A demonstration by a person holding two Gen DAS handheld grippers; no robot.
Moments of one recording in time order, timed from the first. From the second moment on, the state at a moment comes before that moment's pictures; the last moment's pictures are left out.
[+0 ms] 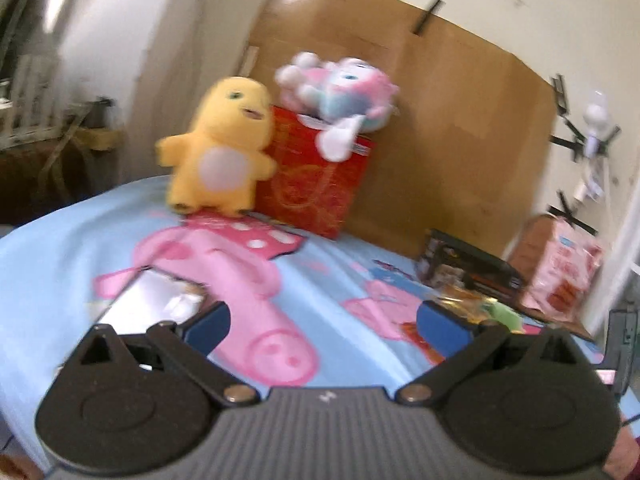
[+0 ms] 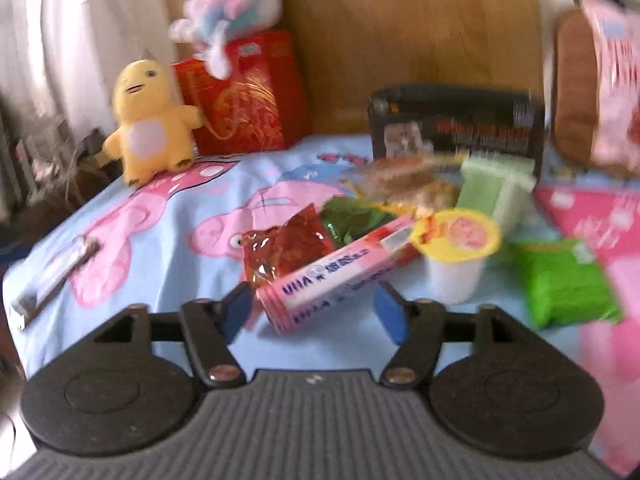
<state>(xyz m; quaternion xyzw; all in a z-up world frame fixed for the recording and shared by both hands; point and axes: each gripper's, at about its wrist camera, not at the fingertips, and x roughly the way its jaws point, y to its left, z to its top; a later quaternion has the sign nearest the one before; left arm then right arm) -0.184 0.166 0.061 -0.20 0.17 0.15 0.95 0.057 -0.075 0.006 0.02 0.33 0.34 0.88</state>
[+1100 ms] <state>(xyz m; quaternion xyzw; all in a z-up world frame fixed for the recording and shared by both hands) 0.040 0.032 0.009 -0.13 0.37 -0.13 0.91 0.042 -0.186 -0.003 -0.03 0.30 0.30 0.90</state>
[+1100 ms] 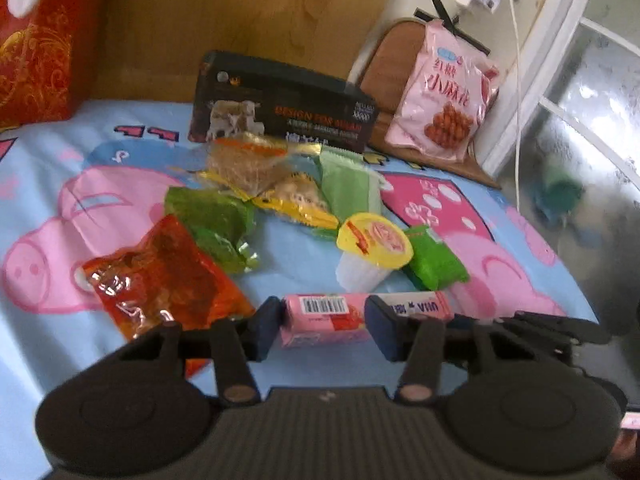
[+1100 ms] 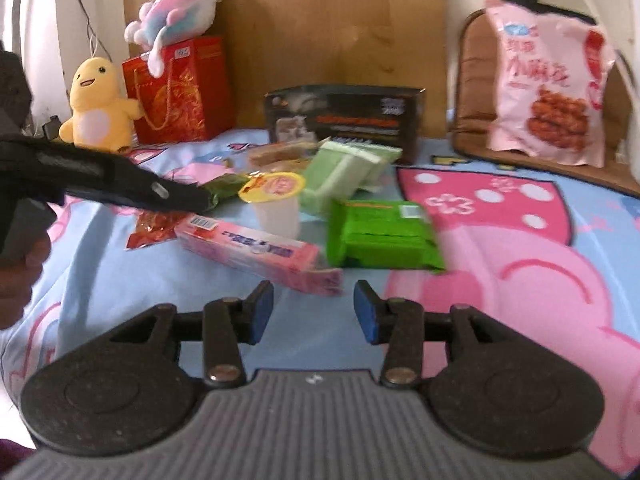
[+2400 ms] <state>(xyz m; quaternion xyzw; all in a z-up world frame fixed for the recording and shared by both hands) 0.256 0.110 0.043 -0.20 0.33 0.01 0.92 0.262 -0.204 0.028 0.14 0.28 0.27 0.91</state>
